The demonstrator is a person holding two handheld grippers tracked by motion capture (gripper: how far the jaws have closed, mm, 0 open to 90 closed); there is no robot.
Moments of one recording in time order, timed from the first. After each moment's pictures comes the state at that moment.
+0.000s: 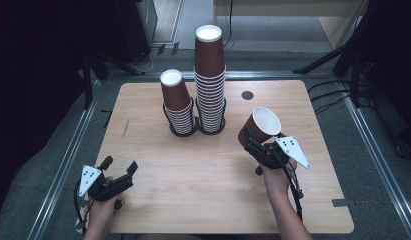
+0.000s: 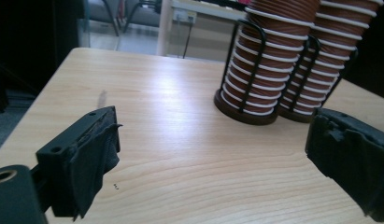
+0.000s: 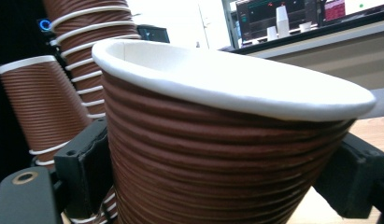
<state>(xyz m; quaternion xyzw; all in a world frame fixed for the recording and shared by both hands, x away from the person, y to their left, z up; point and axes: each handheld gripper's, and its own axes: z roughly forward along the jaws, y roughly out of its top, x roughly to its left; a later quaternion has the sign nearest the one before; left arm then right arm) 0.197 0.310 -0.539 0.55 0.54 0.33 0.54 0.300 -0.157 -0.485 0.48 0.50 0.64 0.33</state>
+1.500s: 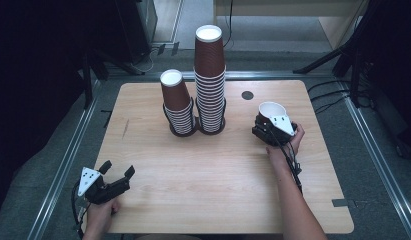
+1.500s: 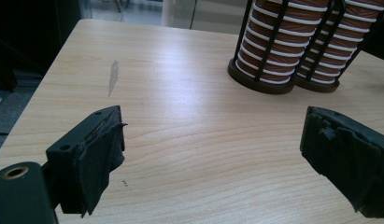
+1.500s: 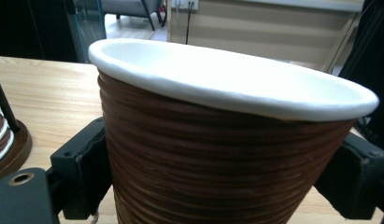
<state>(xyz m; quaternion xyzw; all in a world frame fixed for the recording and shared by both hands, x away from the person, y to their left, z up) 0.198 0.317 -0.548 0.58 0.55 0.32 0.50 0.395 -0.177 -0.531 0.53 0.60 0.43 0.43</state>
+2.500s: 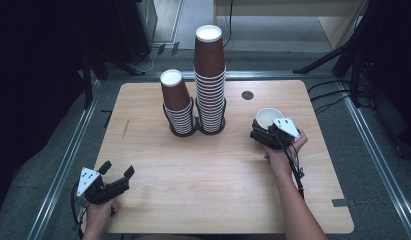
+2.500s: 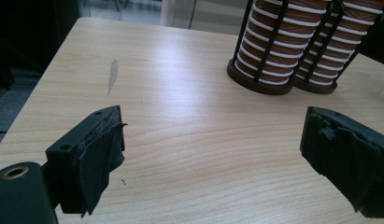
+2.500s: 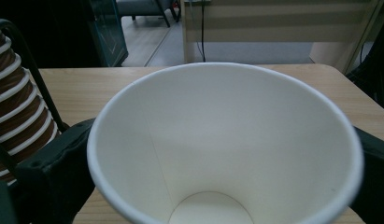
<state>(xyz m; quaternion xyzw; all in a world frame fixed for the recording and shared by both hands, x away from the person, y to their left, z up) 0.198 0.318 -0.548 0.58 0.55 0.31 0.51 0.375 -0.181 -0.520 0.55 0.59 0.46 0.37</state>
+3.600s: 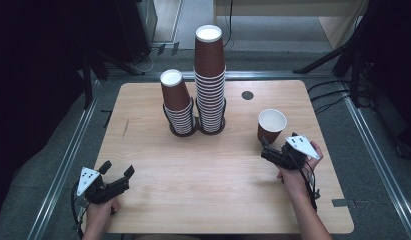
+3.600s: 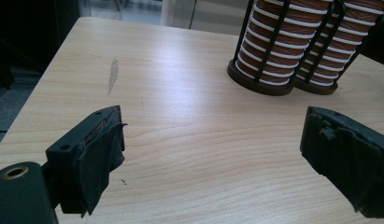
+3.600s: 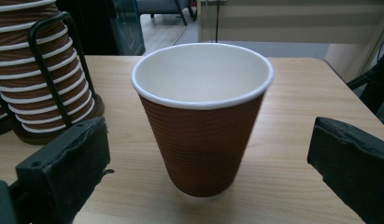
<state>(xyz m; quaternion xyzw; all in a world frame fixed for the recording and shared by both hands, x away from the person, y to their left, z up) 0.199 0.319 -0.548 0.58 0.56 0.31 0.51 0.311 -0.211 -0.513 0.53 0.61 0.48 0.35</state>
